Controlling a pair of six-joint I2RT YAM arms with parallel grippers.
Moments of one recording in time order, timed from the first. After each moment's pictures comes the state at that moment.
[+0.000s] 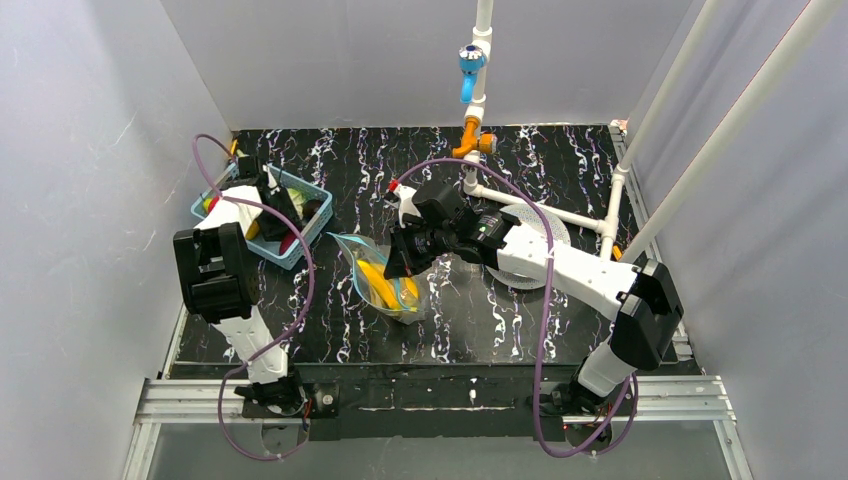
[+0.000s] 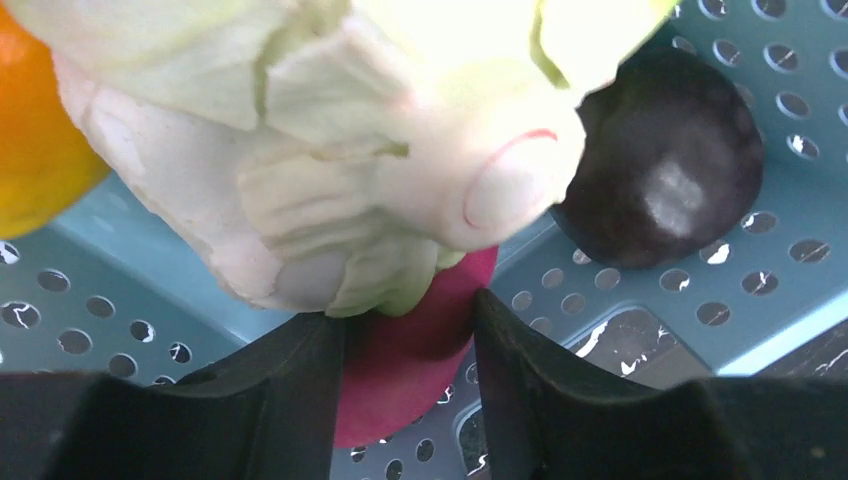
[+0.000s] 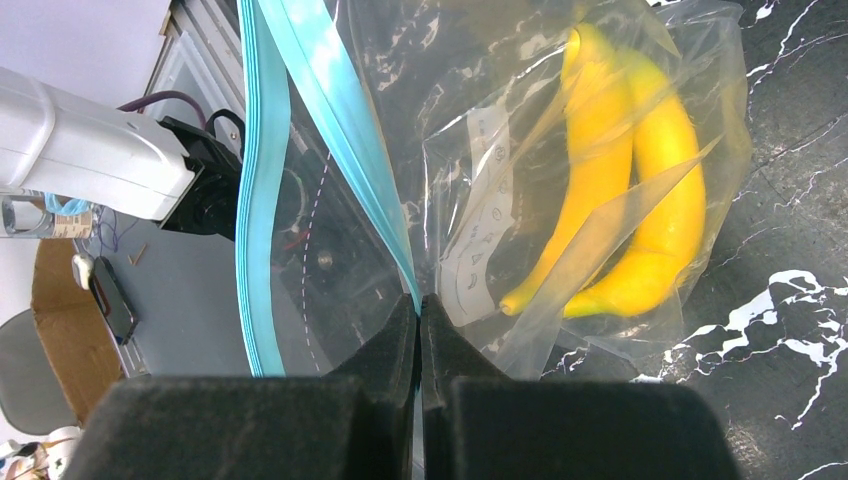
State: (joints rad) left arm 0.17 1.83 1.29 -0.65 0.07 -0.27; right arm 0.97 1.60 1.38 -0.46 -0.37 0.47
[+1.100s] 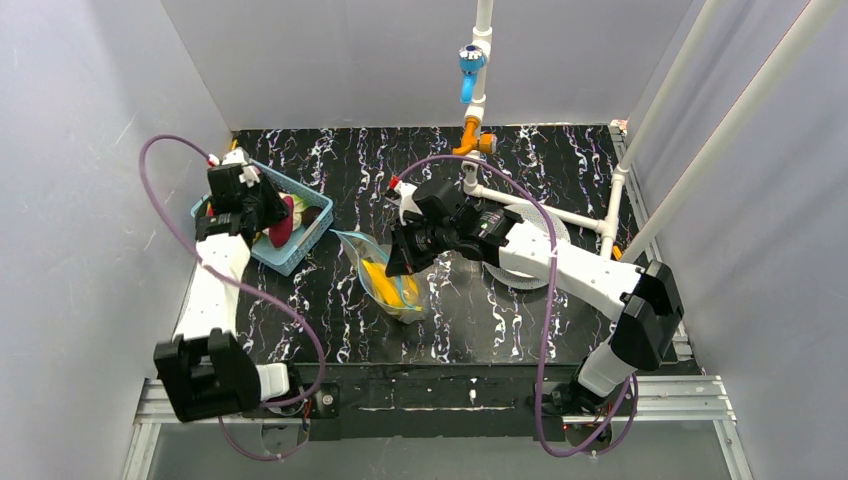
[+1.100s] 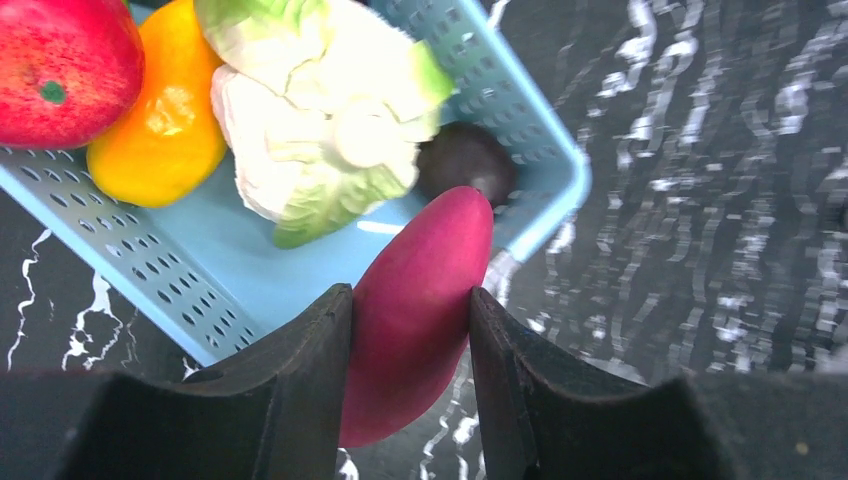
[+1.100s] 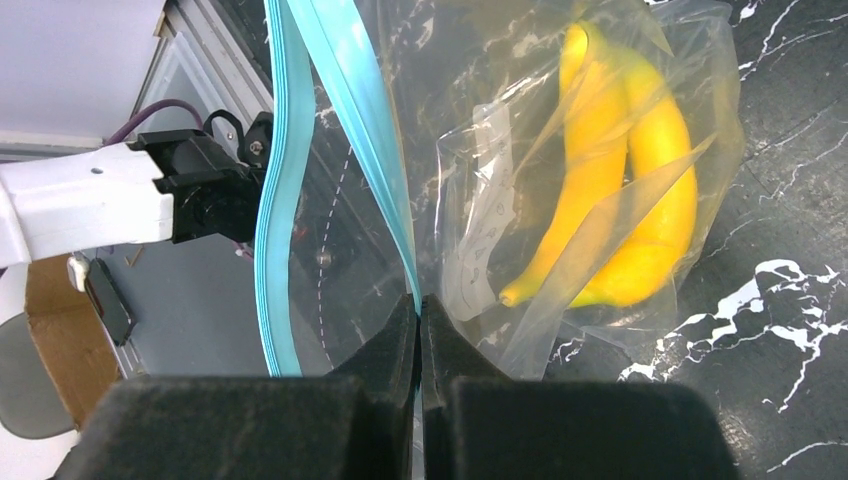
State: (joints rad) left arm 0.17 1.31 1.05 -0.47 0.07 -0.28; right arm 0.97 1.59 1.42 -0.51 -0.35 0.46
